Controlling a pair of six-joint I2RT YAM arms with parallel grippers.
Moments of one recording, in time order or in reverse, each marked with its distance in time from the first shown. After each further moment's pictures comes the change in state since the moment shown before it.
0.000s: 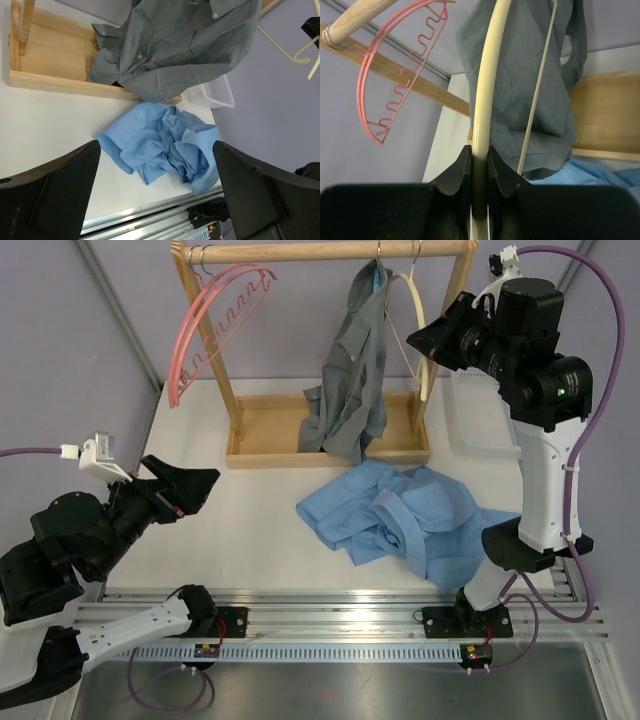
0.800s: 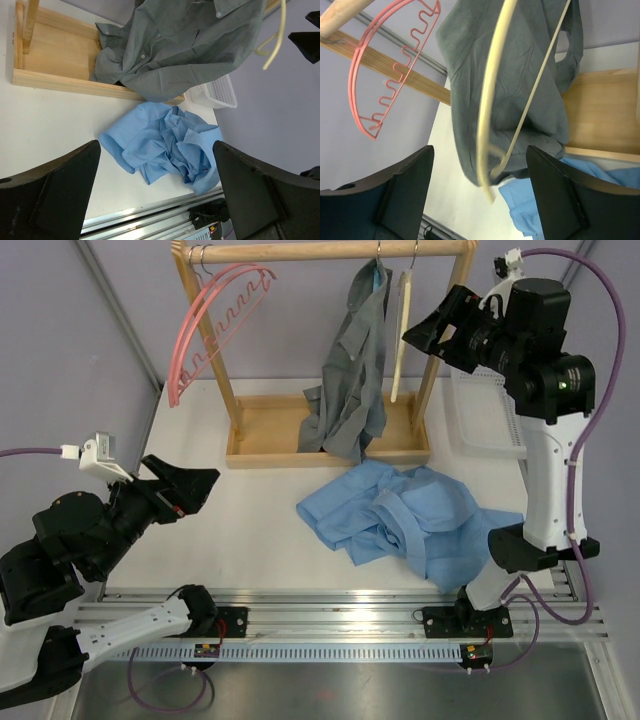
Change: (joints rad) left arm 0.000 0.002 0.000 -0.012 -0.011 -0.008; right arm -0.108 -0.003 -0.111 0.065 -0.136 -0.023
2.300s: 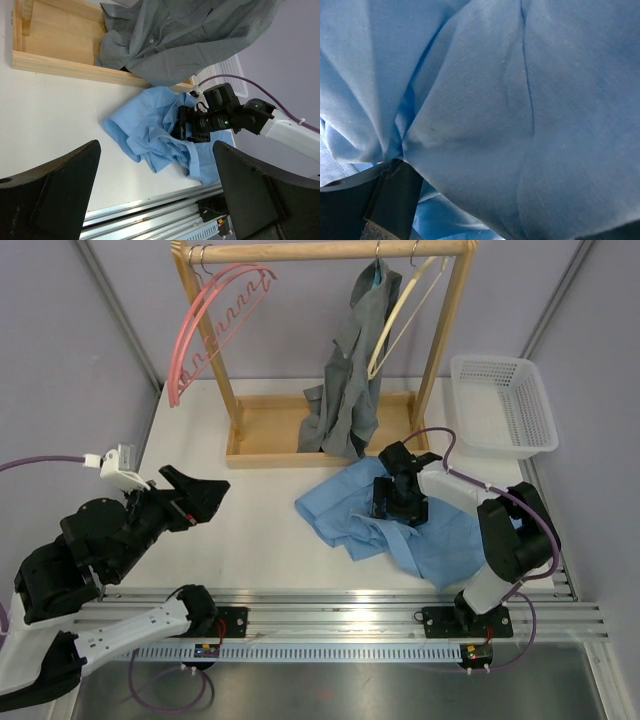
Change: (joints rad) left arm 0.000 -0.051 -0.149 0.038 0.019 -0.019; right arm 0.262 -0.070 -1.522 0.348 0.277 0.004
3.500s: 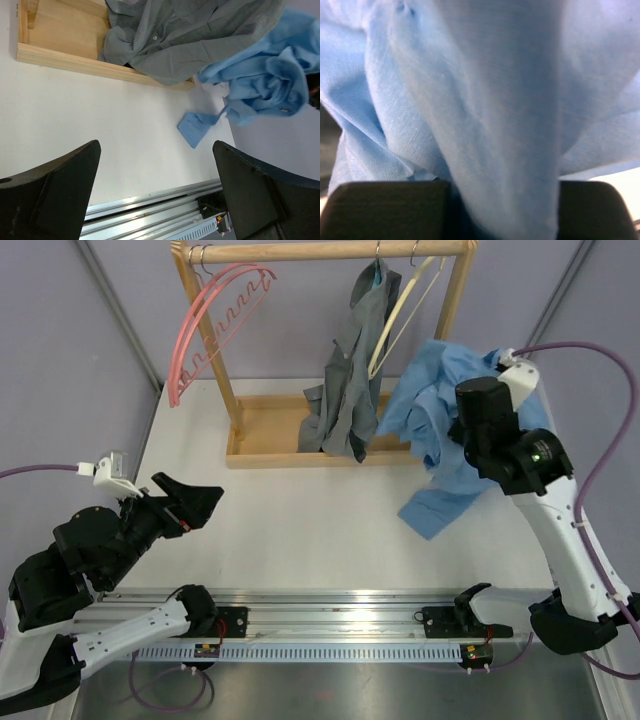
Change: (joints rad) left arm 0.000 -0.062 -0.022 -0.045 -0.003 -0.027; right arm 0.009 -0.407 0.638 -0.308 0.631 0.084
